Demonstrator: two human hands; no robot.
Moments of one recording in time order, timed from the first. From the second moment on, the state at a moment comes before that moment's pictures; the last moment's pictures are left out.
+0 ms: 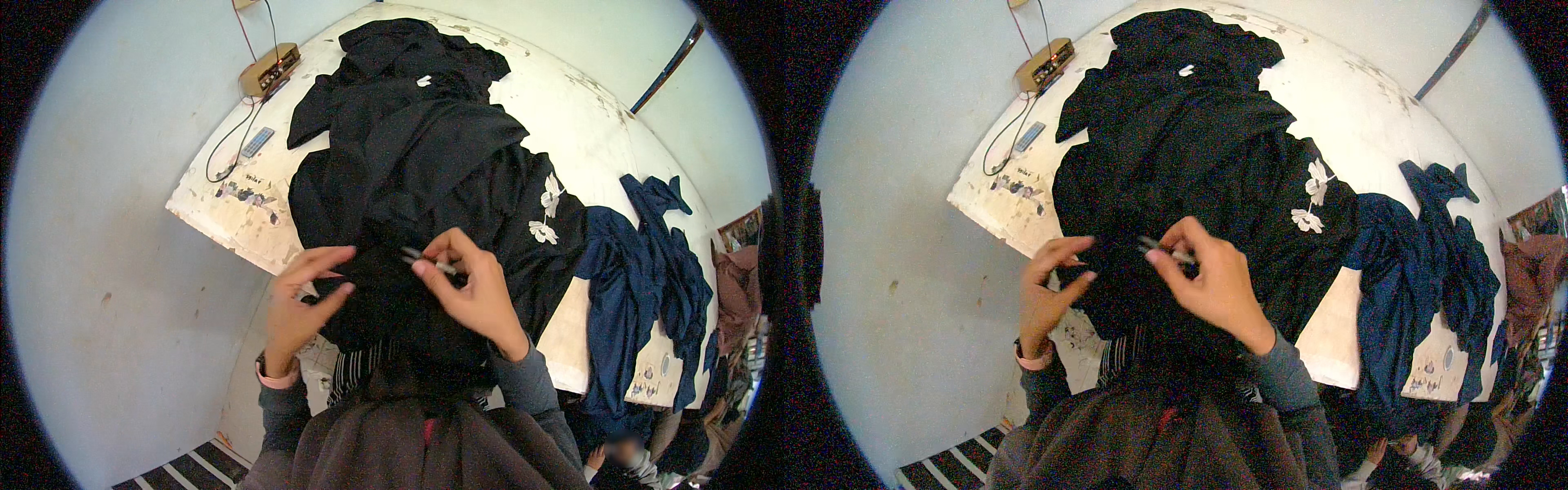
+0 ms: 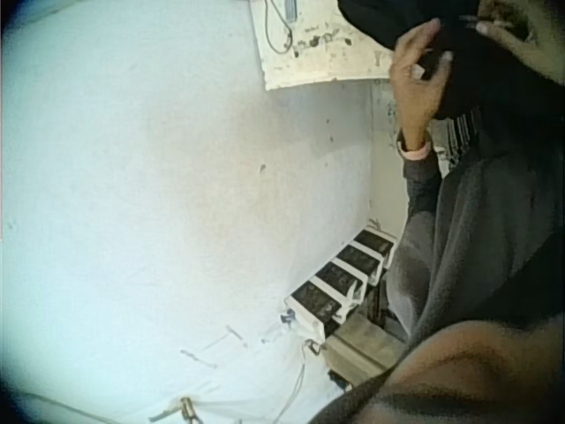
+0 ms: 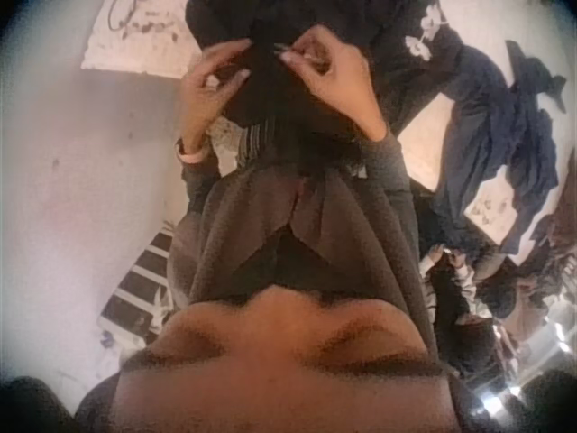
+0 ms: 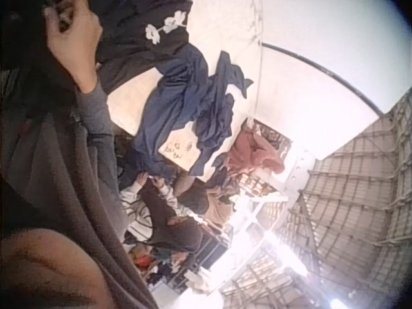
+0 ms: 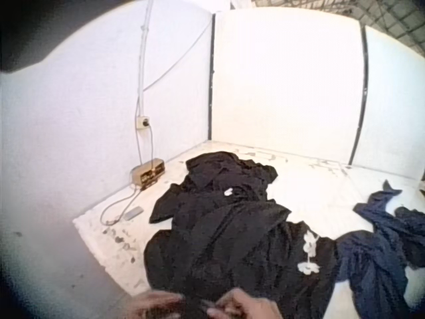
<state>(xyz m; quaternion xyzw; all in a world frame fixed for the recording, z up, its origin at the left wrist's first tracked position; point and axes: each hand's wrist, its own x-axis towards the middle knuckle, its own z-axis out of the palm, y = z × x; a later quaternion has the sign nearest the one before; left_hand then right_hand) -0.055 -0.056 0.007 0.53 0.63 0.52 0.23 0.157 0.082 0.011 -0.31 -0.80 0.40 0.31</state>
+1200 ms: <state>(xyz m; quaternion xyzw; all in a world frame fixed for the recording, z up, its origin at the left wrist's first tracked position) -0.027 -0.041 -0.048 0.45 0.70 0.49 0.27 0.154 0.099 -0.024 -0.34 -0.81 0.39 0.29</state>
